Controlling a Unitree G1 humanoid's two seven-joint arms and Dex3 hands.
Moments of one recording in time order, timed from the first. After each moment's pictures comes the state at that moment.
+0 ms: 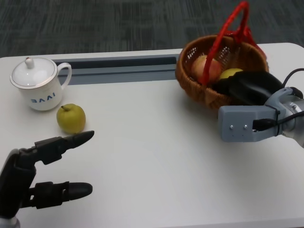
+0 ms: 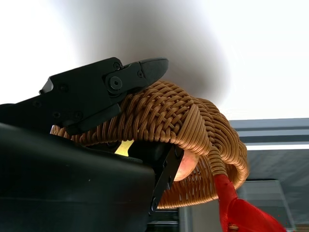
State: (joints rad) left arm -0.12 0.31 0.09 0.67 0.17 -1.25 -0.05; right arm -1.00 -0.25 0.48 1.37 -0.72 -0.49 -0.18
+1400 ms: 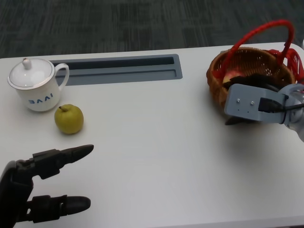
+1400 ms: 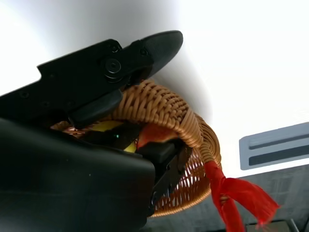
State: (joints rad) left arm -0.04 0.31 0.09 0.61 0.16 -1.27 -0.06; right arm -1.01 -0.24 0.35 1.39 -0.60 -0.34 0.08
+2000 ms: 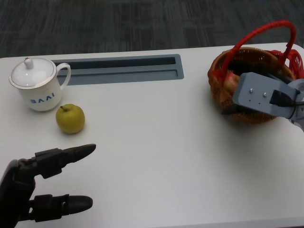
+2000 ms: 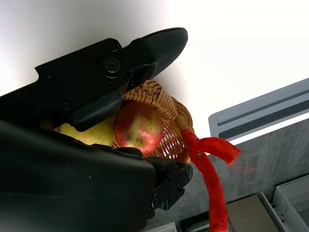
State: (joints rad) left arm -0.04 0.31 0.08 0.60 0.16 -1.27 -0.06; right arm -0.99 -0.26 0.26 1.36 -0.51 -0.43 0.09
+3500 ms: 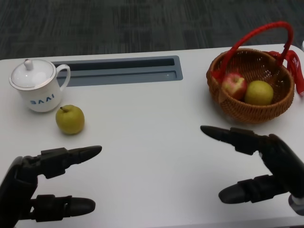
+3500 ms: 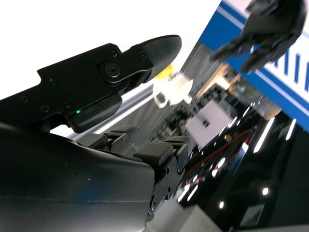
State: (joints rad) left arm -0.03 0.34 0.01 0.54 0.05 -1.25 -0.13; right arm -0.23 -0.25 0.15 0.61 -0.08 -1.14 0.27
